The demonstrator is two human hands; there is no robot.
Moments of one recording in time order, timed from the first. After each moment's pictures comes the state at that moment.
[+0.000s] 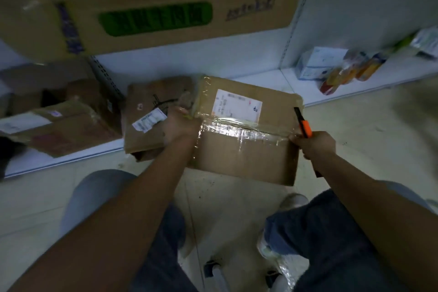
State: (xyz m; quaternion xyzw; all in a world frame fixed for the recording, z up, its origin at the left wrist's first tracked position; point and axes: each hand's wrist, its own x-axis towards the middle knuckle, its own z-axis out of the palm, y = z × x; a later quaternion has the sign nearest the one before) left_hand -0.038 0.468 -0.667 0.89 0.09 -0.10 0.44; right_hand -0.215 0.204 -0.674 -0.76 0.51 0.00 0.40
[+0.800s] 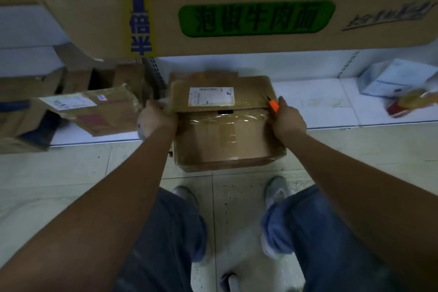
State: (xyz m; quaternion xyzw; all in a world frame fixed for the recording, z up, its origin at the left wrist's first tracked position) left_hand 0.063 0.593 -0.674 0.93 0.21 -0.02 0.30; right_hand -0.003 0.311 -0.705 -0.93 0.27 0.07 0.23
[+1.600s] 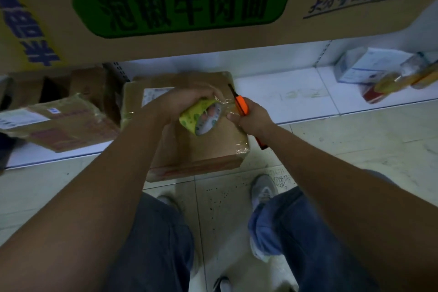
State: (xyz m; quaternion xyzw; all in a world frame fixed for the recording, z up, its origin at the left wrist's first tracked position) left_hand 0.087 0.481 -0.631 0.75 -0.13 -0.39 0.53; right_hand 0.015 0.304 -0.717 -0.85 0.21 0.08 0.48
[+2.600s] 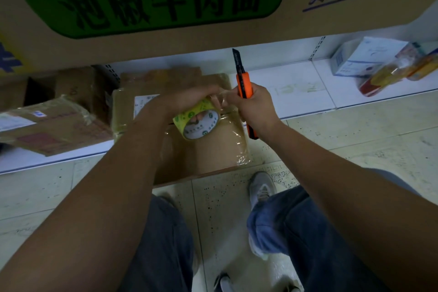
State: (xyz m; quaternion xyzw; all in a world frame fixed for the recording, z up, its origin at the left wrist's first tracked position) left_hand 0.101 0.457 -0.644 0.83 -0.26 -0.37 0.33; right_hand 0.012 0.310 -0.683 -0.72 0.23 -0.07 0.65
